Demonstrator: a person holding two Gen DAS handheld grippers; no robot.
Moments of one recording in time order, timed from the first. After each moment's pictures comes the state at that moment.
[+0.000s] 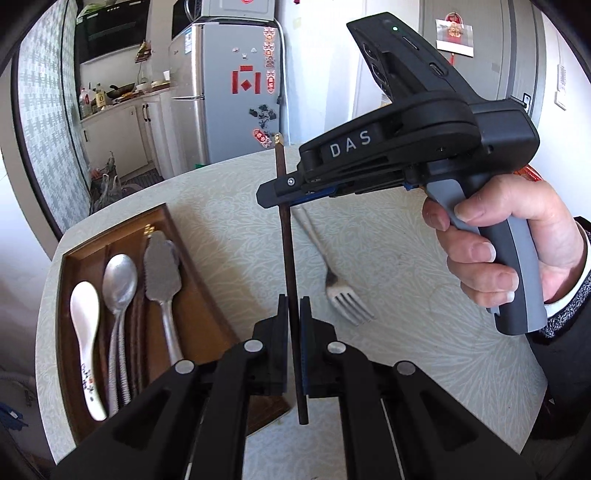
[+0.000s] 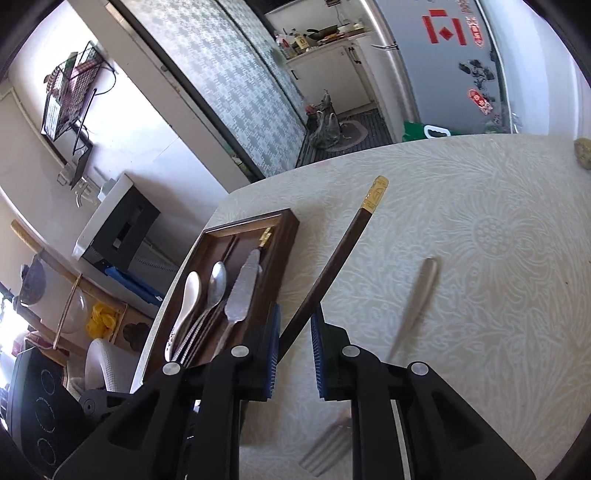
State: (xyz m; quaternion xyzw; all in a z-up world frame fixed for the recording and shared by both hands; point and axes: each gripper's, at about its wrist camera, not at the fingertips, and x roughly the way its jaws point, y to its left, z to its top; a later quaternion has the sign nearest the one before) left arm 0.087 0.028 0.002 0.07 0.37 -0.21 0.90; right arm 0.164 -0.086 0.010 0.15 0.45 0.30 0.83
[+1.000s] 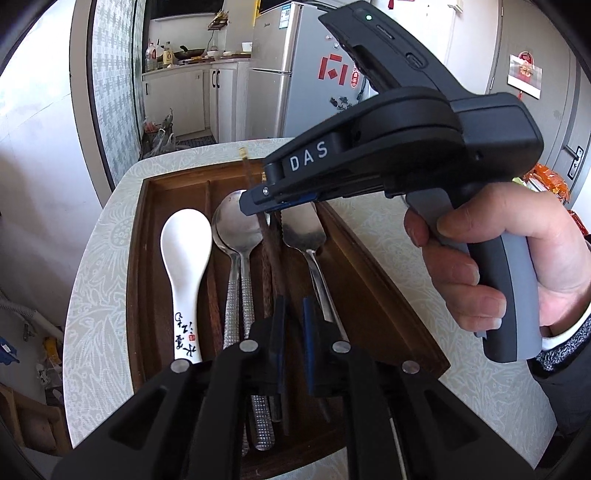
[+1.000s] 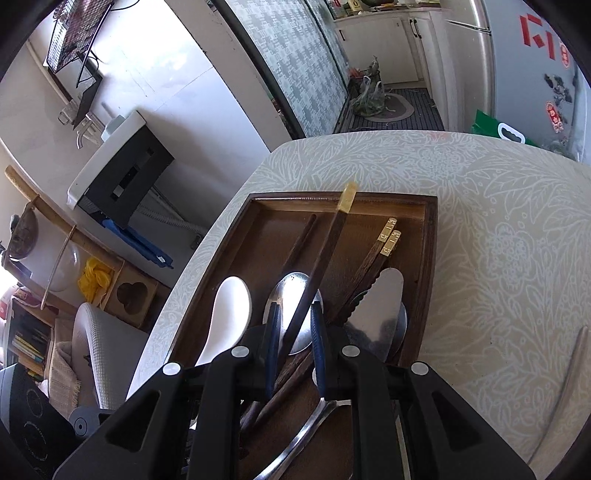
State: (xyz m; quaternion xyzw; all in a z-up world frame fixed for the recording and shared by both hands) left arm 0.093 0.121 -0.021 0.00 0.40 -0.12 0.91; right arm 0.204 0.069 -0.012 0.06 0.49 0.35 0.80
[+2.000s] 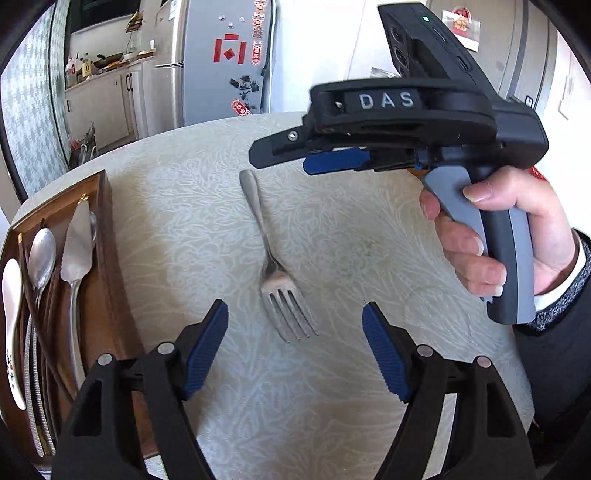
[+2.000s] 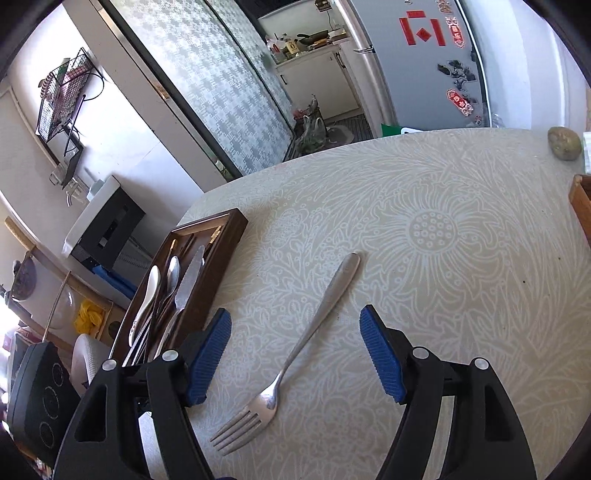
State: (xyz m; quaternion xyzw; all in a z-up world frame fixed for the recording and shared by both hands) left arm 0.090 -0.049 -0.033 0.05 0.42 -0.24 0.88; right arm 0.170 -0.166 -0.020 0.14 0.44 0.28 0.84
